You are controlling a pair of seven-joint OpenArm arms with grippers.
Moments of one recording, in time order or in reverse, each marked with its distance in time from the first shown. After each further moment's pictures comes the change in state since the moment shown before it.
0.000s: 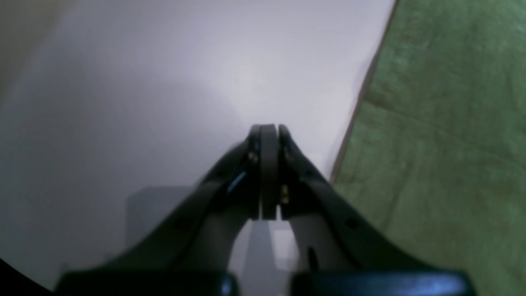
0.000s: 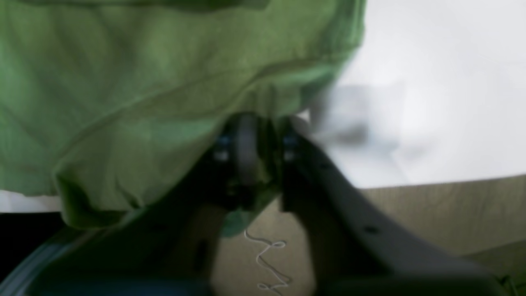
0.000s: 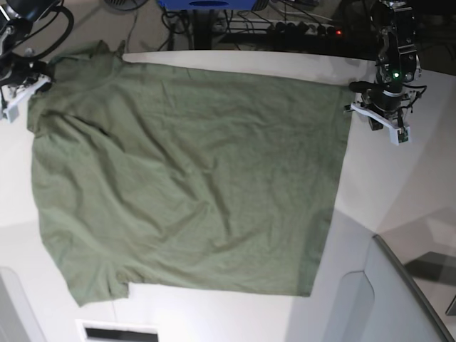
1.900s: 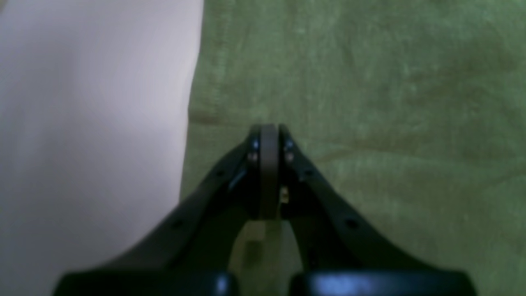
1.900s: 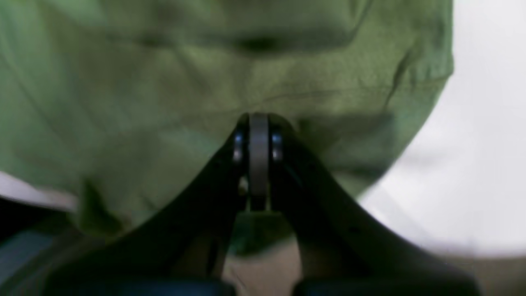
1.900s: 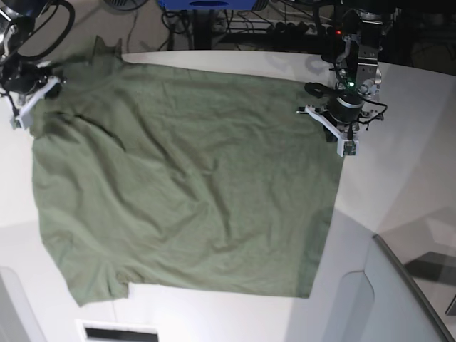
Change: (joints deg) left arm -4.6 2.6 14.5 -4.5 9.2 0.9 -3.9; right arm -3.4 2.9 -10.5 1.2 0.0 0.2 3.9
